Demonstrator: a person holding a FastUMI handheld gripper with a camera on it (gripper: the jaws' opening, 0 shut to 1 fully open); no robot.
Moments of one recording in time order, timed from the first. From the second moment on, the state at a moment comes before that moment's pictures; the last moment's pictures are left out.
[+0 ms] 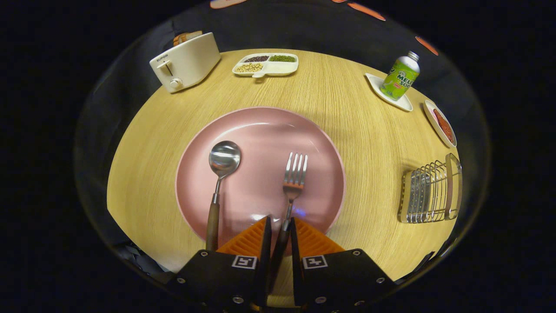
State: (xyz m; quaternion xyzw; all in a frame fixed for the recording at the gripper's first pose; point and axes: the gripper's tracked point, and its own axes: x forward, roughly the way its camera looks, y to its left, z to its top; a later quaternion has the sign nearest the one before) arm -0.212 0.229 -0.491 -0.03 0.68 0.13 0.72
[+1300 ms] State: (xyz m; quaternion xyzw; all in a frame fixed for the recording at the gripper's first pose) arm -0.150 0.112 -0.388 0.00 0.58 0.10 0.81
